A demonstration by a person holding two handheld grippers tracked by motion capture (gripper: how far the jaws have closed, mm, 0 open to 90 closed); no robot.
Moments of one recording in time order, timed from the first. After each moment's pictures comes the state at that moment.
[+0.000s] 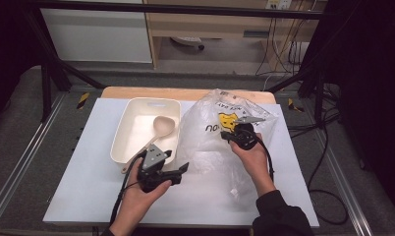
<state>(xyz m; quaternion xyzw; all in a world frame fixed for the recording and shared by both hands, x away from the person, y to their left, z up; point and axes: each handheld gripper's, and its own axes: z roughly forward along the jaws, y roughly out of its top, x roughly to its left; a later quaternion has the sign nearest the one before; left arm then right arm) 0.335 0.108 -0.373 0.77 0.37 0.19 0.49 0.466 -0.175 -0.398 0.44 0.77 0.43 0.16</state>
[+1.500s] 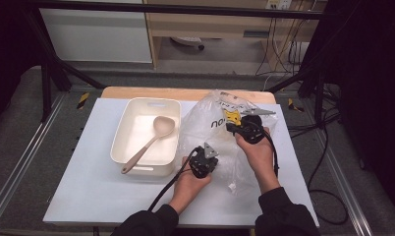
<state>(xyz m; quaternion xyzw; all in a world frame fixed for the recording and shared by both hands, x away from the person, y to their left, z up) 0.414 -0.005 -0.459 0.85 0.32 0.15 0.39 0.458 -0.184 -0.353 0.47 0.74 0.45 0.18</state>
